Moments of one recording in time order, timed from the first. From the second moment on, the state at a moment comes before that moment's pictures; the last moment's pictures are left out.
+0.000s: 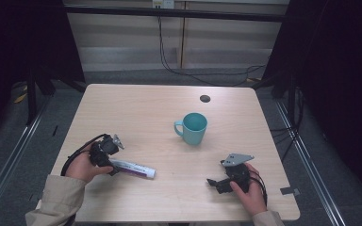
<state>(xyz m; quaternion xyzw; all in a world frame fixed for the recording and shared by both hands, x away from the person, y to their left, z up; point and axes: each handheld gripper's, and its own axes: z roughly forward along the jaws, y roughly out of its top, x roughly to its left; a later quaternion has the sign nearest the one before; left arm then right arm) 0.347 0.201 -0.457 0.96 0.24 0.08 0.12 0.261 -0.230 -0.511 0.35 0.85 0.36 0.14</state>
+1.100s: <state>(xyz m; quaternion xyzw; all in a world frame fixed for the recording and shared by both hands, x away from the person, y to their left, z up) 0.335 0.184 -0.465 0.97 0.20 0.01 0.12 0.261 -0.230 -0.511 0.35 0.85 0.36 0.14</state>
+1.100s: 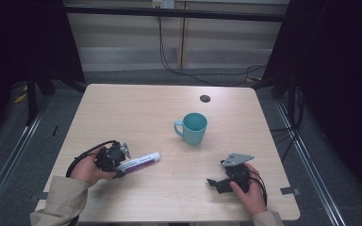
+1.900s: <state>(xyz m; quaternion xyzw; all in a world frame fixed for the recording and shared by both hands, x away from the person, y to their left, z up) 0.319 0.152 -0.441 0.97 0.18 0.00 0.18 0.261 -0.227 -0.504 0.34 0.86 0.34 0.15</state>
